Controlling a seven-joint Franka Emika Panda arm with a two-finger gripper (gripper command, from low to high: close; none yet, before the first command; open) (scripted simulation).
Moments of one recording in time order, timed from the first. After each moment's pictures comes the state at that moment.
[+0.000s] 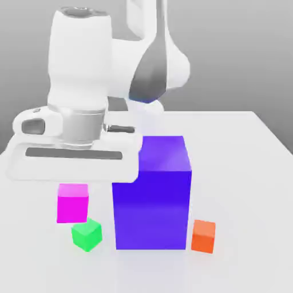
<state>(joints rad) -0.13 -0.08 -0.15 -2.49 -0.17 2.61 0.32</state>
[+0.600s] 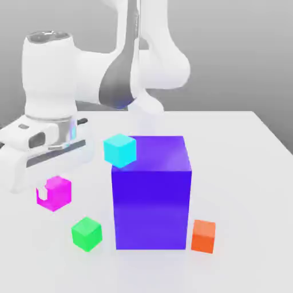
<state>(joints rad) -0.14 -0.12 -0.31 -2.68 -0.14 2.66 -0.68</state>
